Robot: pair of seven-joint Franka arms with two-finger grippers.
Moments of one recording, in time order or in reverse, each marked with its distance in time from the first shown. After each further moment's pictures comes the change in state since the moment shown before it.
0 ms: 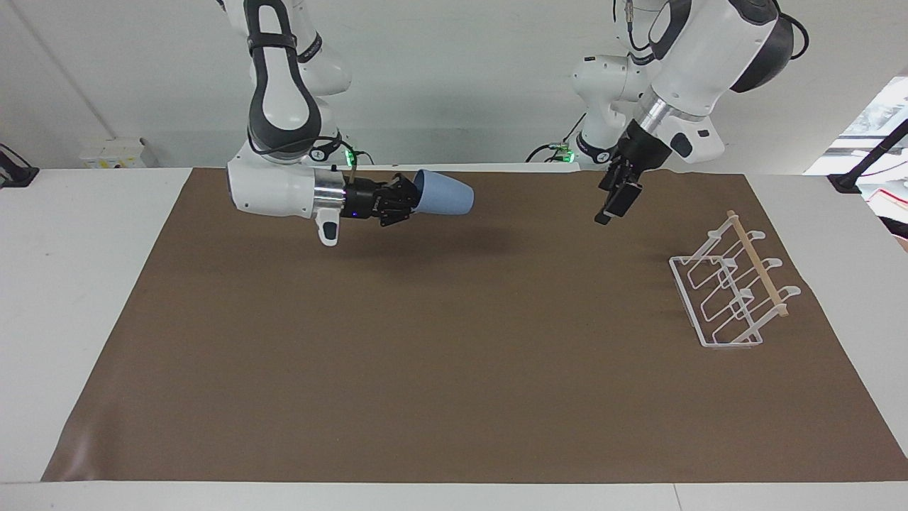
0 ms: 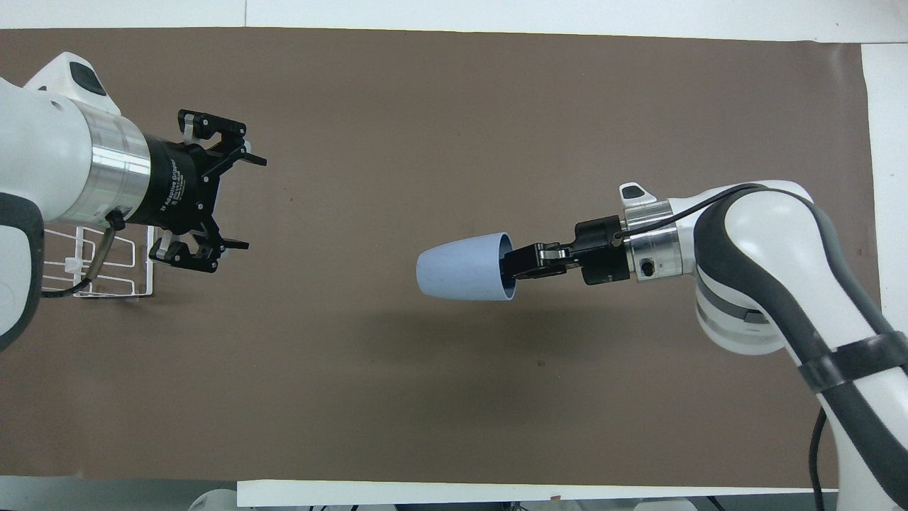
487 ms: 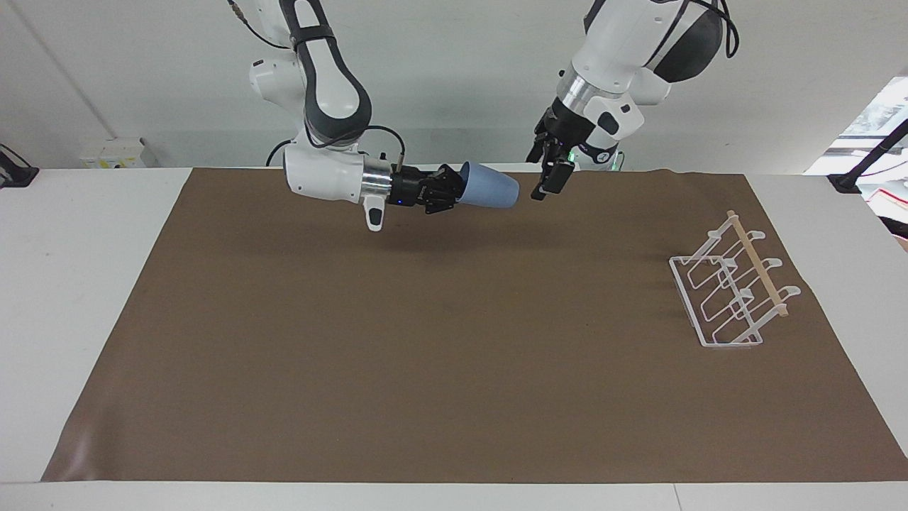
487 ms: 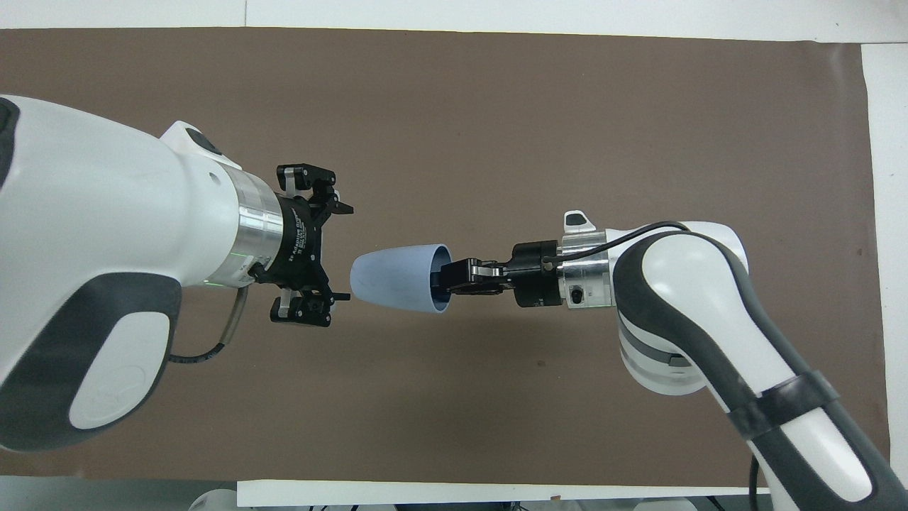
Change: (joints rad) left arm -0.185 0.000 -0.004 0.002 -0.005 -0.012 -0.381; right arm 0.186 -0.015 0.000 -0.021 0.165 0.211 0.041
